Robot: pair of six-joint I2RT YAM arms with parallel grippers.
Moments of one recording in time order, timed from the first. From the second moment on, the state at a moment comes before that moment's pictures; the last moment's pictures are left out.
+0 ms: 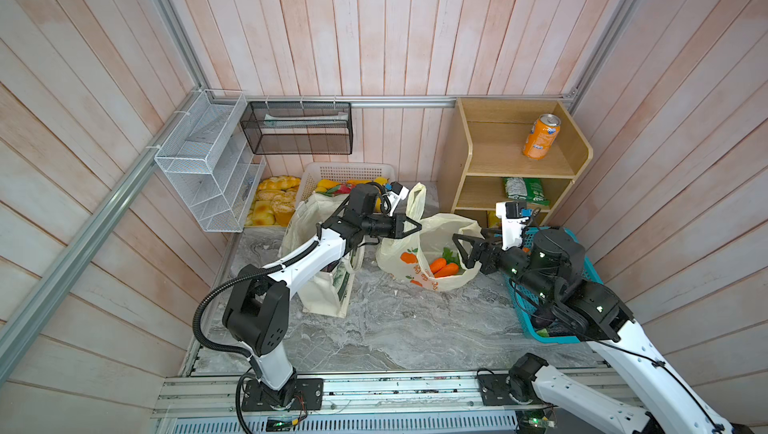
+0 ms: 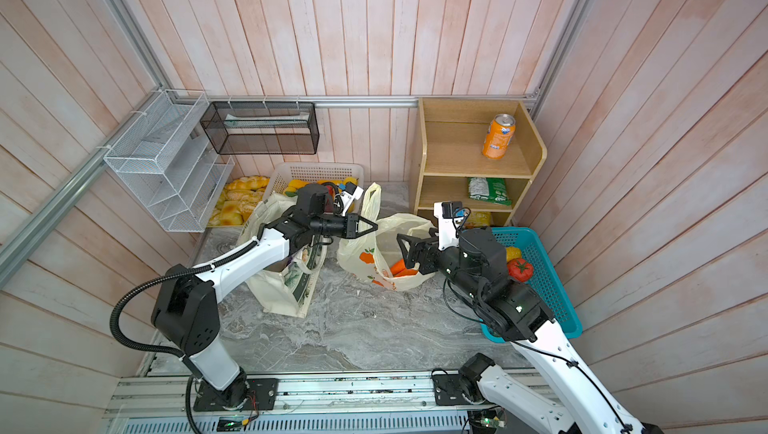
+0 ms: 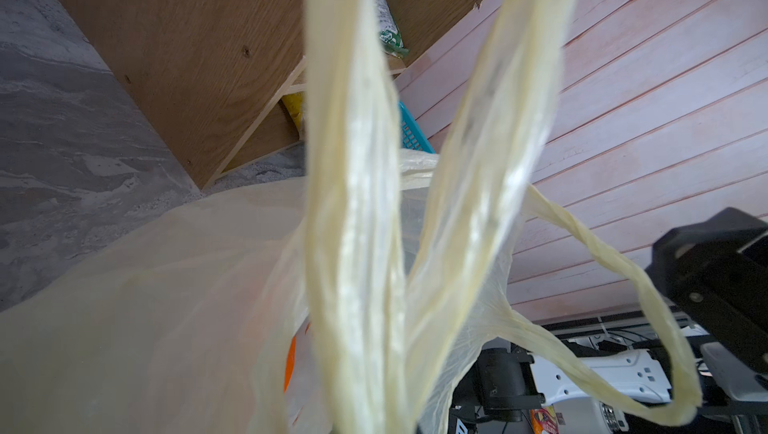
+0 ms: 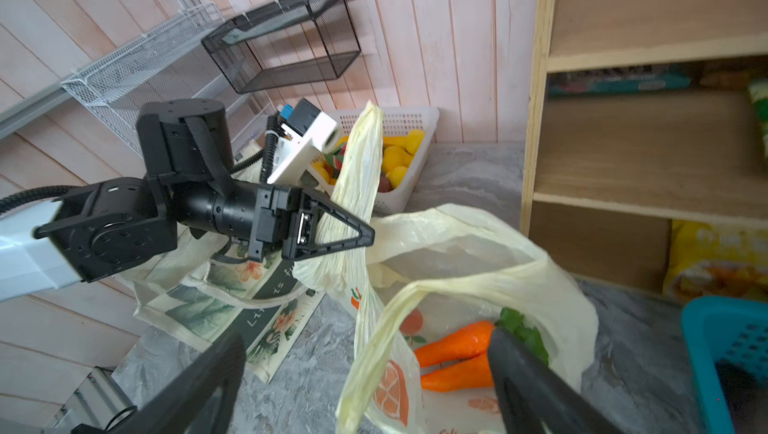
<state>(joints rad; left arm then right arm) -0.55 1.73 1.37 -0.10 0.78 -0.49 0.66 0.82 1.10 -0.61 0.06 0.42</state>
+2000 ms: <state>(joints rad) -0.64 1.64 1.34 -0.15 0.66 -0.39 0.85 1.35 1.66 -0.96 -0.01 0.09</state>
